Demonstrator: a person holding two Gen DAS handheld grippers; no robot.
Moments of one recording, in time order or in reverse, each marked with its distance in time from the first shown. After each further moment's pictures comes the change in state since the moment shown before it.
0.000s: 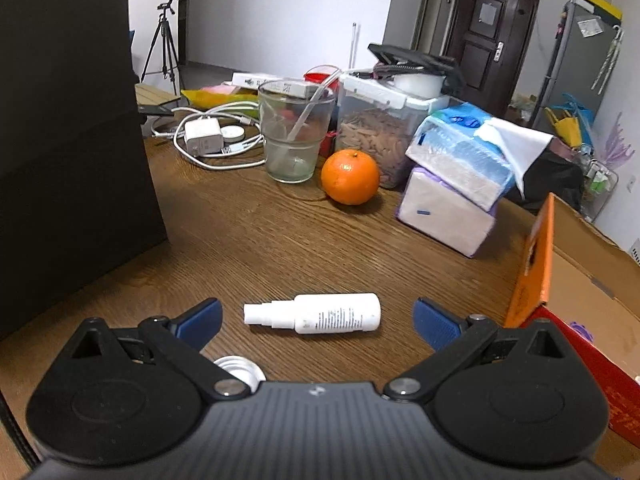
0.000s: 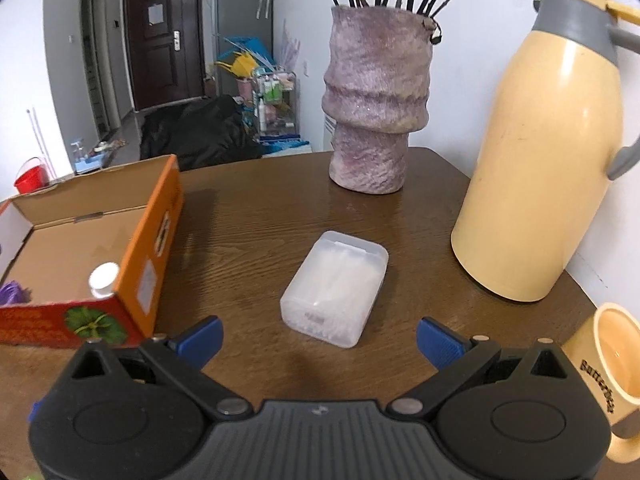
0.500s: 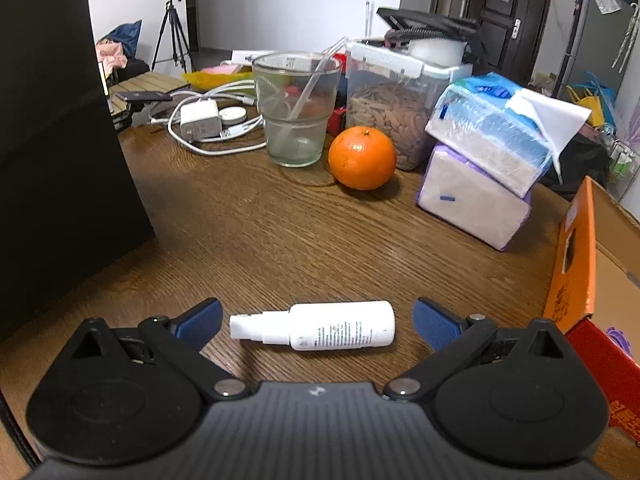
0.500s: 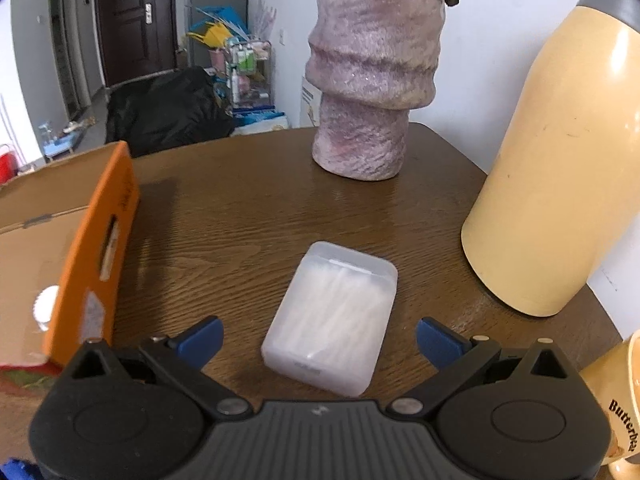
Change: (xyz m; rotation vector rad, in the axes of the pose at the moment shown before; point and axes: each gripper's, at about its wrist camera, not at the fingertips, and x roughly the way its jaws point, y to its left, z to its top) left arm 0.043 -0.014 0.008 0.018 0.063 0.076; right arm 0.063 0.009 0.031 0.020 0.101 -0.087
